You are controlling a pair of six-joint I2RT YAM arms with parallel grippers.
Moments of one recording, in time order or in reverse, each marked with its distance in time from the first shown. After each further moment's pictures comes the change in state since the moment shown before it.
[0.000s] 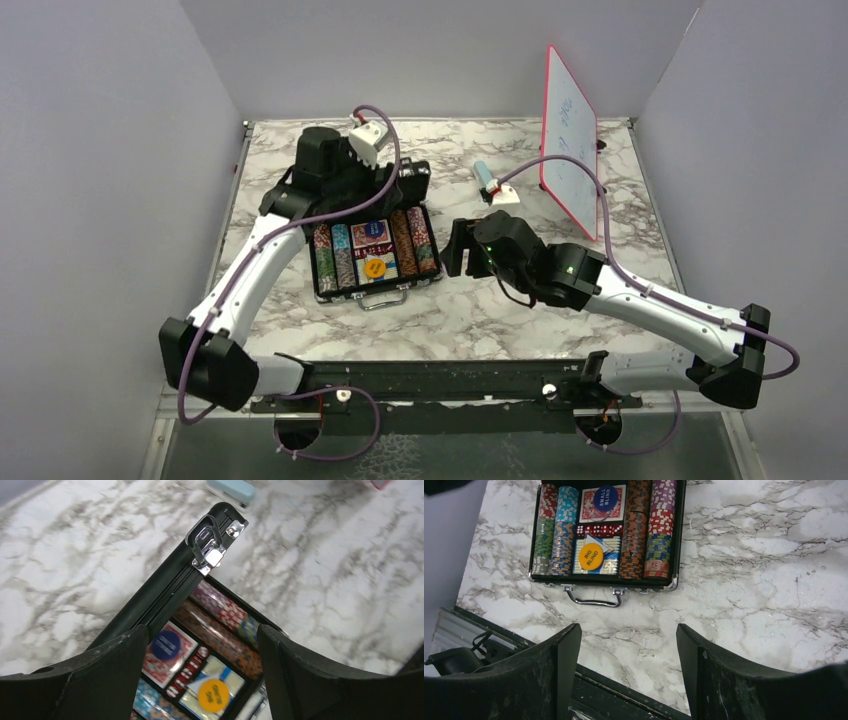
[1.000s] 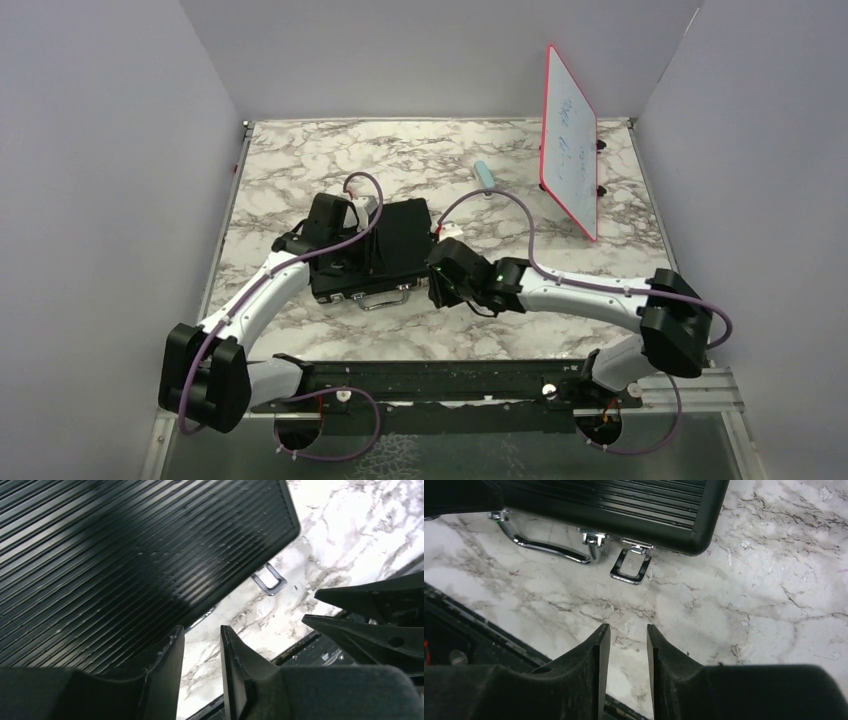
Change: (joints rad) left arm -0.005 -0.163 -0.494 -0.091 0.120 -0.377; right arm -0.001 0.257 -0.191 0.243 -0.208 -0.125
